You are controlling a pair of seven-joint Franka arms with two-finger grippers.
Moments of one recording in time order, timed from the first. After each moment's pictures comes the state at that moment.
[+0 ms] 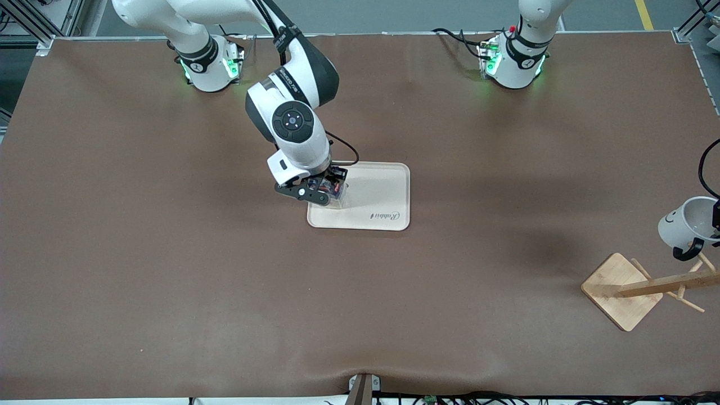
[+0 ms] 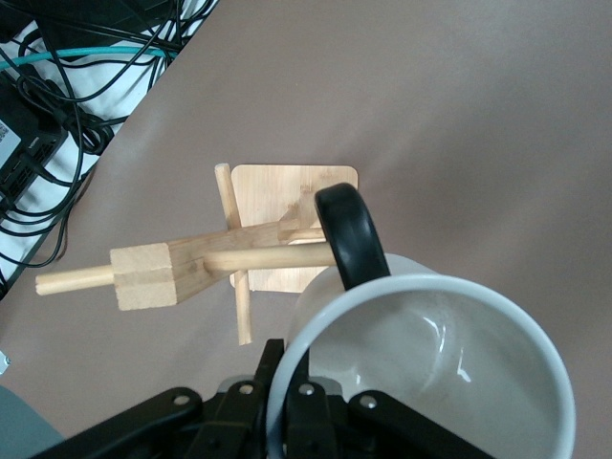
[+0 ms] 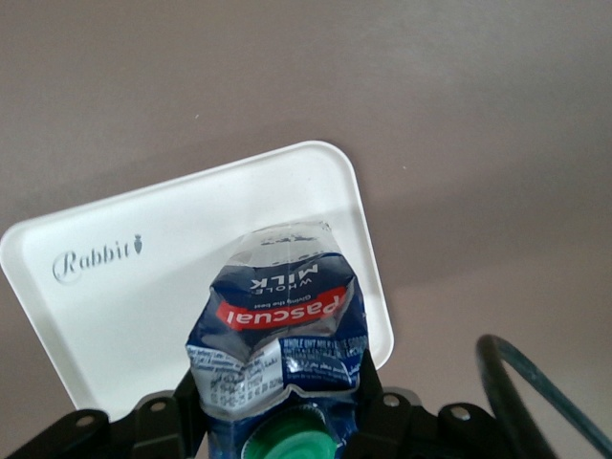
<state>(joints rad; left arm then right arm) 0.73 0.43 -0.58 -1.42 0.24 1.93 1.01 0.74 0.44 -0.08 -1.64 0.15 1.98 0.98</state>
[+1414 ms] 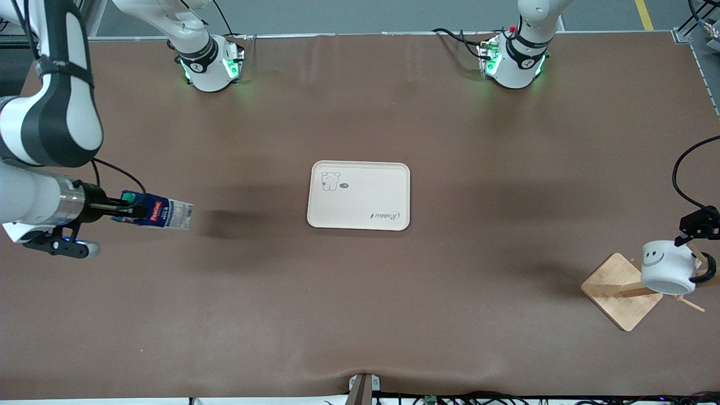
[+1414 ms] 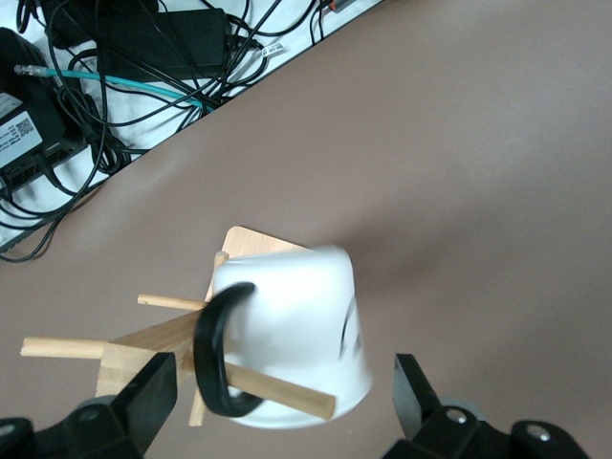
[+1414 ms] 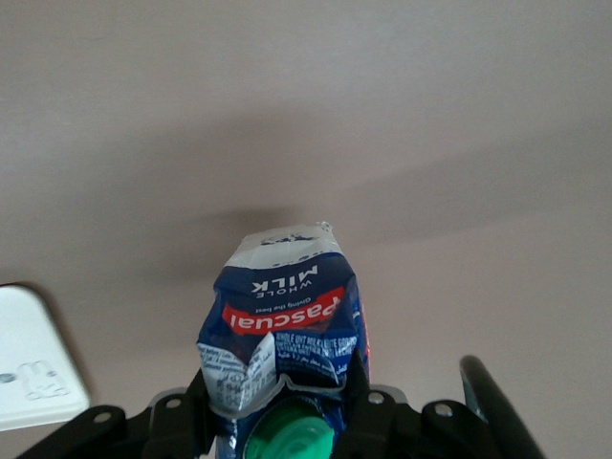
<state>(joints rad) 0.68 0.42 -0.61 -1.40 0.16 1.97 0.66 0.08 0.36 -0.12 -1.48 0.08 1.61 0.15</state>
